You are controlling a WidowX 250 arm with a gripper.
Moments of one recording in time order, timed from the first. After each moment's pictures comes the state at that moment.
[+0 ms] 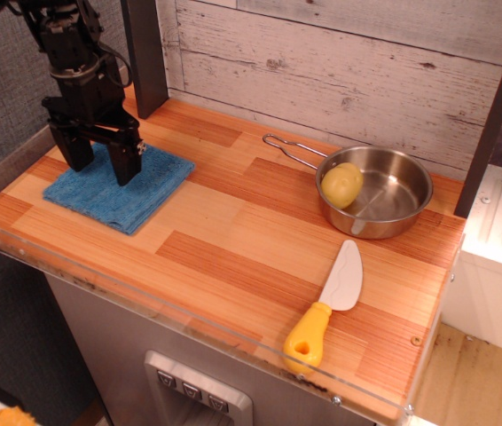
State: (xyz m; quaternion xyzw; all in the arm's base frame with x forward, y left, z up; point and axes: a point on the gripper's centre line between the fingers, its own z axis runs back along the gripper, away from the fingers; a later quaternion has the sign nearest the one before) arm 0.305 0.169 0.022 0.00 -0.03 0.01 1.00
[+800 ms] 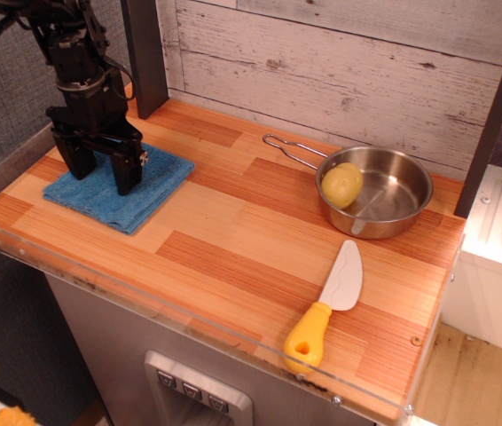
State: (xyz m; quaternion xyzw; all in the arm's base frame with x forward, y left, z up) arm 0.304 0.163 0.005 0.00 -0.03 0.00 1.00
